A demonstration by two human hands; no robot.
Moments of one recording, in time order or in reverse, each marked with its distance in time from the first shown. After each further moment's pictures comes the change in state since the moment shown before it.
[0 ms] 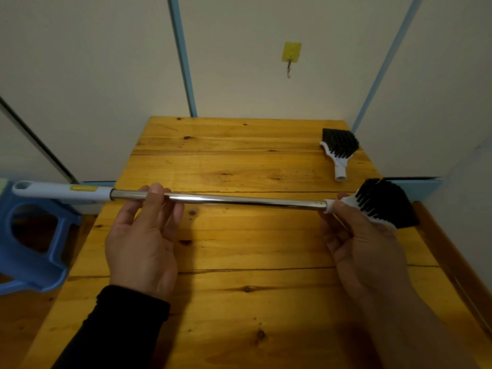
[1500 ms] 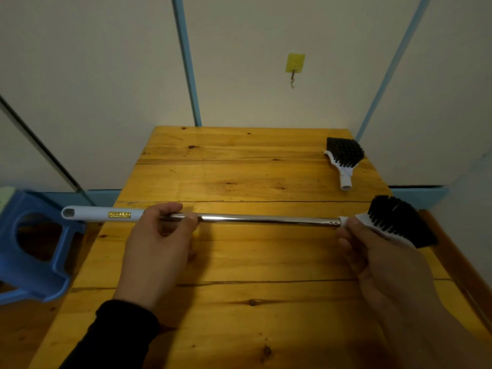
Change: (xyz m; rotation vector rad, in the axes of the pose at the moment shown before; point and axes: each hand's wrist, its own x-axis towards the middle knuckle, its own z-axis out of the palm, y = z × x) left_hand 0.004 0.009 -0.007 0.884 -0.180 0.104; right_hand 0.001 -0.016 -0.006 -0.143 0.135 0.074
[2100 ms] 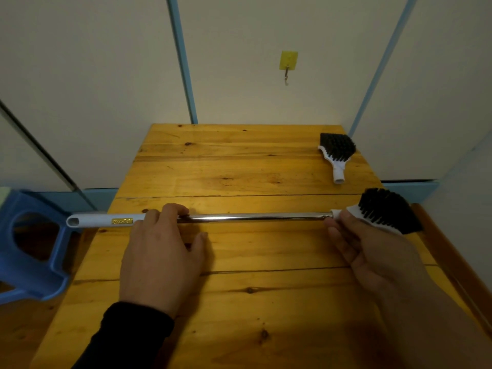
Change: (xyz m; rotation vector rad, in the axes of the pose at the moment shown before) left_hand -0.011 -0.018 0.000 0.863 0.094 0.410; right_hand 0.001 -0.006 -0.001 0.027 -0.021 0.120
